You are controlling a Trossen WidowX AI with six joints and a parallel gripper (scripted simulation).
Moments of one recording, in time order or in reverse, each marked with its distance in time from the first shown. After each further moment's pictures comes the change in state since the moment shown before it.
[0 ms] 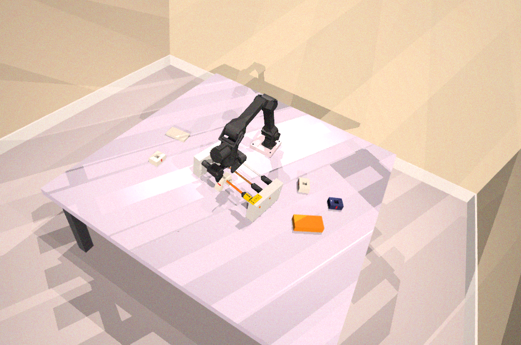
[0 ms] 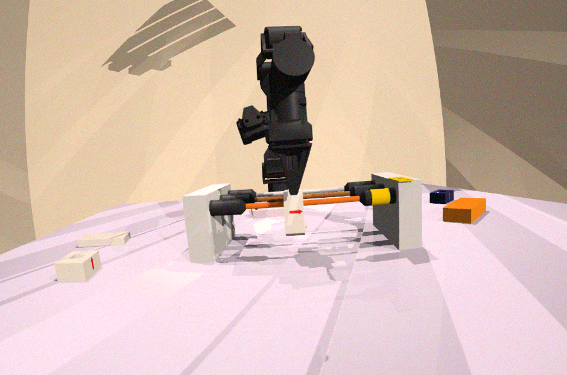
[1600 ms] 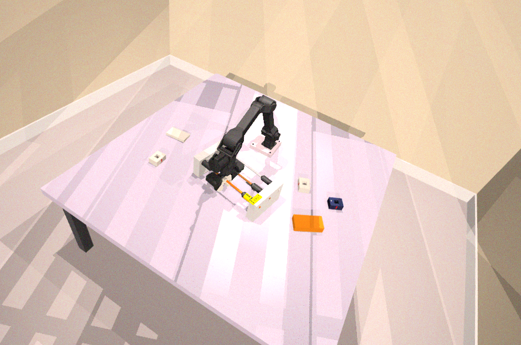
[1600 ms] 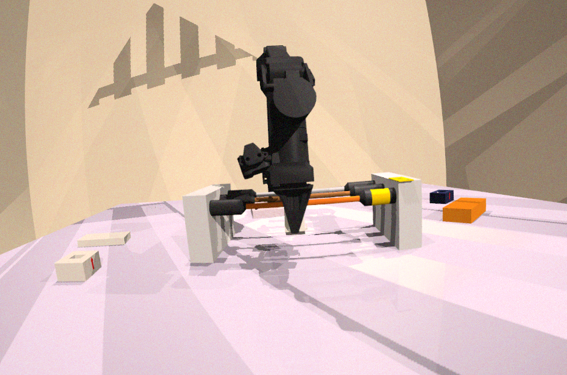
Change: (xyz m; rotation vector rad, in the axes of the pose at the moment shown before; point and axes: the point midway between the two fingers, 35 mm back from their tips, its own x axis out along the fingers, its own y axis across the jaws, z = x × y) arm 0.054 -0.002 0.002 0.000 0.001 0.018
